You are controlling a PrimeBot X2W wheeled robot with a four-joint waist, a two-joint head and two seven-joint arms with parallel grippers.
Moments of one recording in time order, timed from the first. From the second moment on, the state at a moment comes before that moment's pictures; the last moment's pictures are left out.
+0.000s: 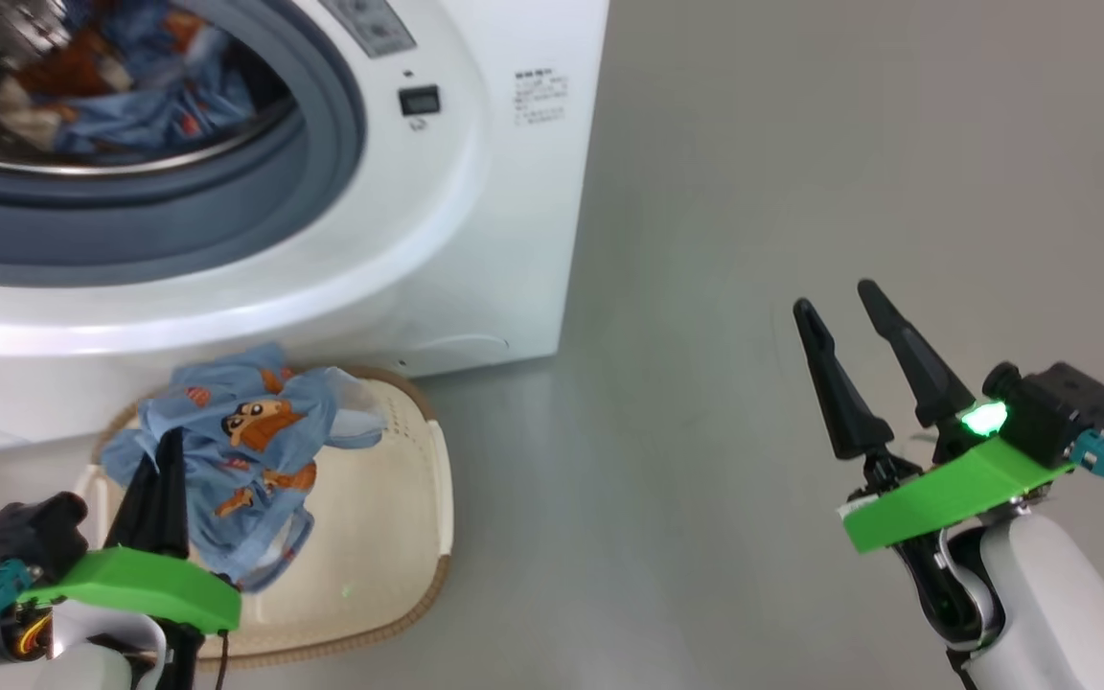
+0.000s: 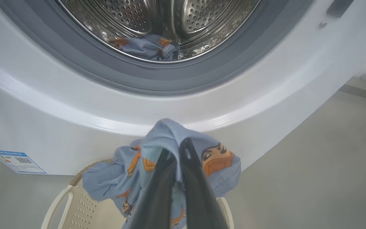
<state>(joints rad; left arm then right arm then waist) -0.28 0.18 -0.09 0.42 -0.49 -0.13 -0.26 -0.35 -0.23 0.24 0.18 0.54 0.13 -0.25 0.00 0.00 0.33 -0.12</state>
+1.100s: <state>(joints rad) -0.12 0.15 -0.07 0.03 -0.38 -0.06 -0.20 -0.22 -0.27 0.22 0.20 0.54 0.13 -0.25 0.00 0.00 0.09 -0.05</state>
